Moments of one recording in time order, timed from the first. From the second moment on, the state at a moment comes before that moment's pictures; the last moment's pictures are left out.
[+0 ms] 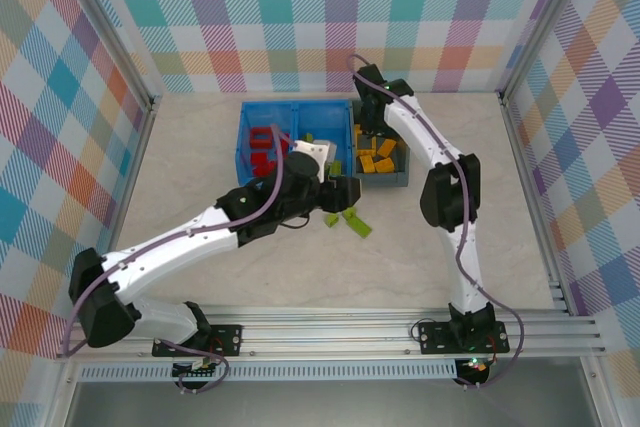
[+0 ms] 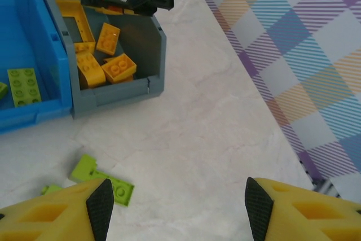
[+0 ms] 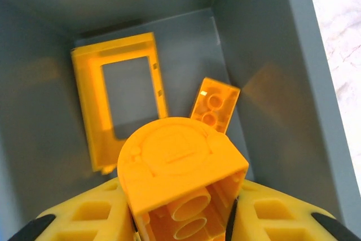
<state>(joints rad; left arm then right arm) -0.95 1.36 1.20 -0.33 -0.11 -0.63 0.41 2.34 2.31 -1.16 0.30 0.54</state>
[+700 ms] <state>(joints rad) -1.05 1.45 1.21 -0.29 -0.17 -0.61 0.38 2.54 2.52 -1.20 0.31 0.46</state>
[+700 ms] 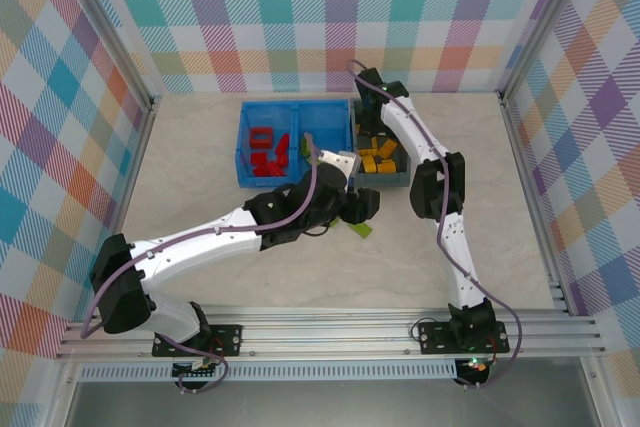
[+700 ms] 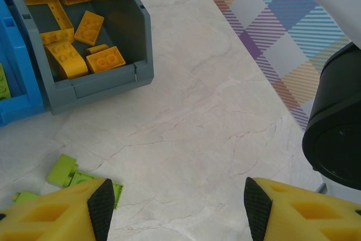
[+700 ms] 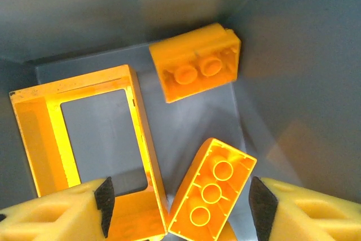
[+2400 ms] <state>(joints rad) -0.81 1.98 1.36 -0.63 -0.02 -0.14 0.58 0.79 1.01 -0.97 -0.35 0.71</state>
